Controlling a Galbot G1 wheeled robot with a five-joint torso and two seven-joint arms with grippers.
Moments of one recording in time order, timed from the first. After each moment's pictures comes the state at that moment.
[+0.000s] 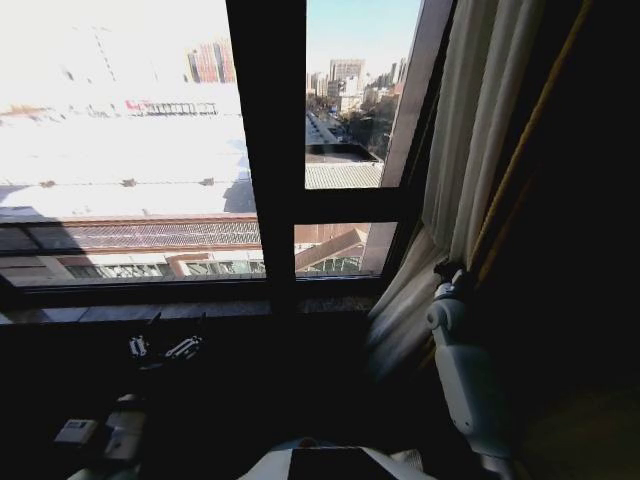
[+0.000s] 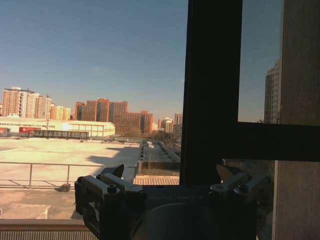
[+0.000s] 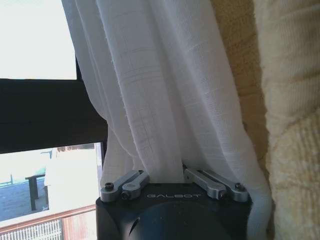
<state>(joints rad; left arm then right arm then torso) 1.92 -1.59 -0.97 -2.44 -0.39 0.01 0.36 -1.08 1.24 0.62 1.85 0.36 -0.32 0.40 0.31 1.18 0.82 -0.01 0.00</state>
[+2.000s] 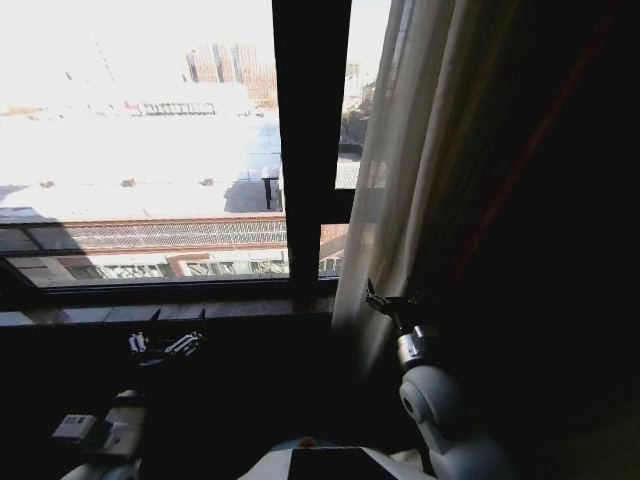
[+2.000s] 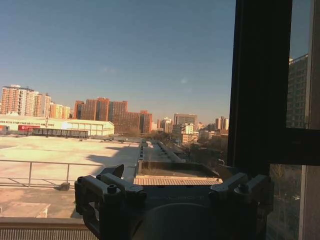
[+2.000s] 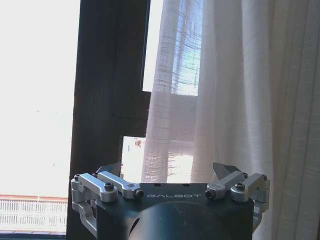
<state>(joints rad) 1.90 -1.59 -0.97 -2.45 -0.40 0.04 0.35 -1.47 1.26 0.36 2.29 0.14 -0.31 0.35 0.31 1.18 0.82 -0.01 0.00</state>
